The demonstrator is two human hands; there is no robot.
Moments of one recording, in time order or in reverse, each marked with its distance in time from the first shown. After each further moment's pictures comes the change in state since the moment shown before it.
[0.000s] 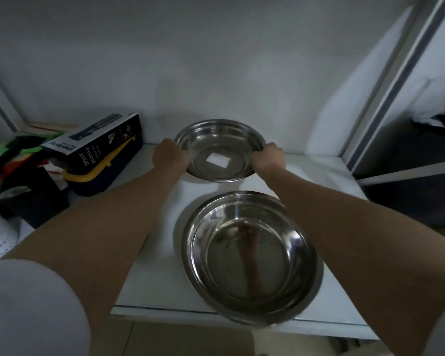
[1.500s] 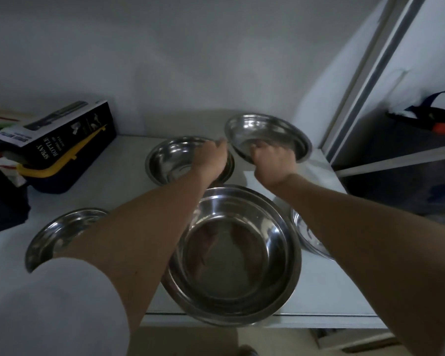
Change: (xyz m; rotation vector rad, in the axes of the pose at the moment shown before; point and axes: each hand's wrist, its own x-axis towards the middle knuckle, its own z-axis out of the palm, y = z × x) left_hand -0.039 0.060 0.090 -0.314 -0.326 0.121; right_hand -0.010 0.048 -0.040 -0.923 0.152 -0.585
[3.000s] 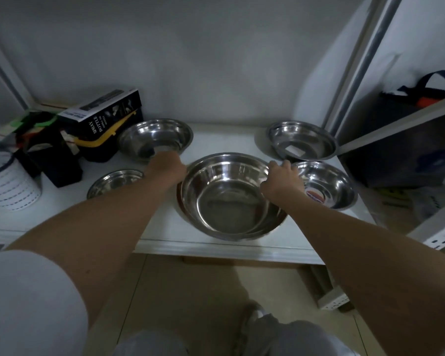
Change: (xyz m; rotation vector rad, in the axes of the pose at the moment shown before) left_hand -0.111 -0.079 -0.098 0.776 0.100 0.031; right_hand -0.125 -0.021 -0.007 0.360 -0.349 0.352
